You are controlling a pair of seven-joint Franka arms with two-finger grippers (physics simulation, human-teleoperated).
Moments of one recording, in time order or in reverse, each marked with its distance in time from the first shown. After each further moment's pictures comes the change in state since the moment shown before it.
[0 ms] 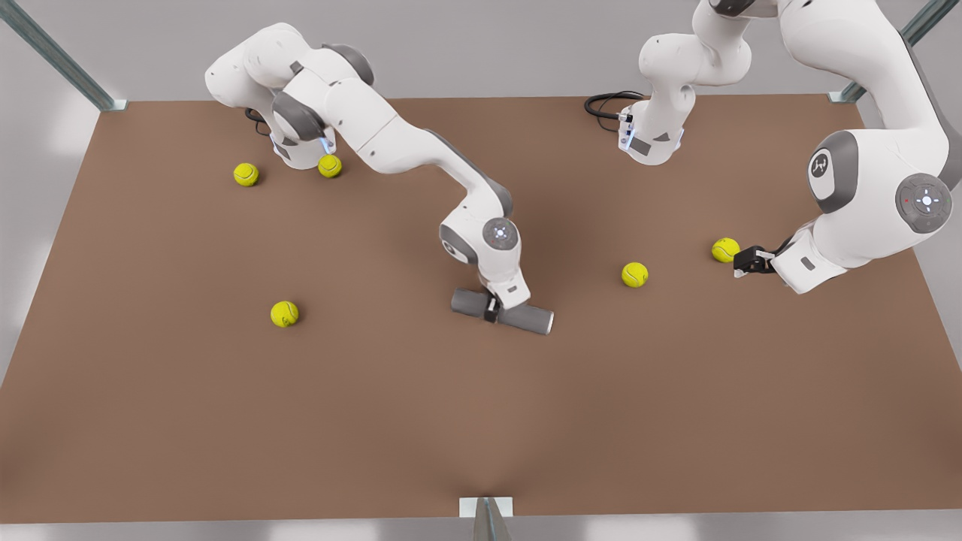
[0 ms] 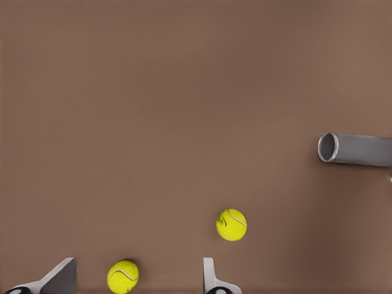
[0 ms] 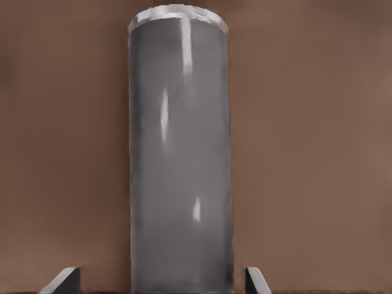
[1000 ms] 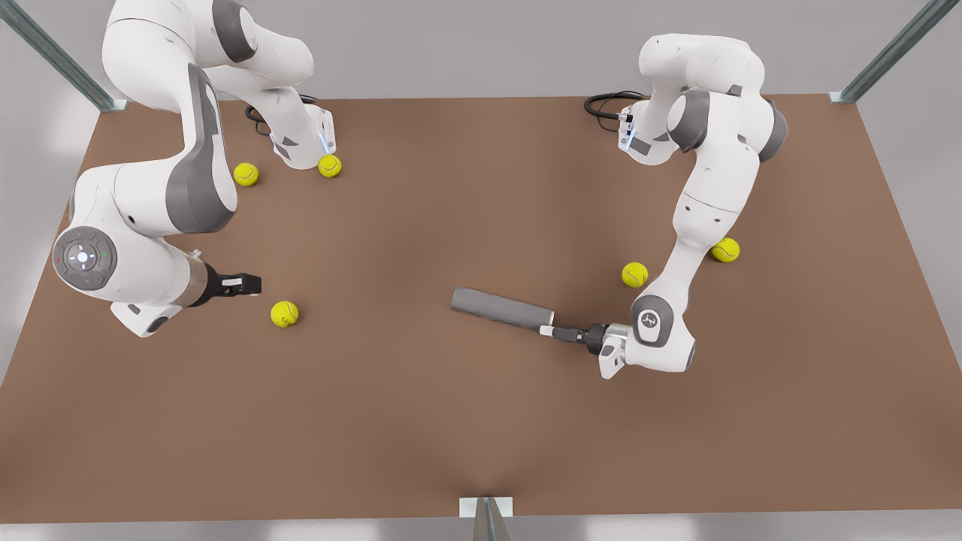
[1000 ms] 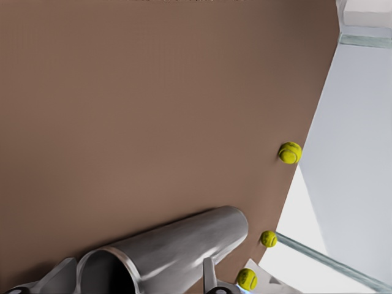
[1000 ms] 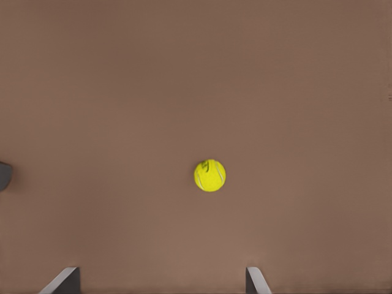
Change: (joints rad) left arm 0.006 0.765 -0.303 0.066 -0.989 0.330 0.225; right arm -0.671 -0.478 -0.066 0.063 0.114 -0.866 0.426
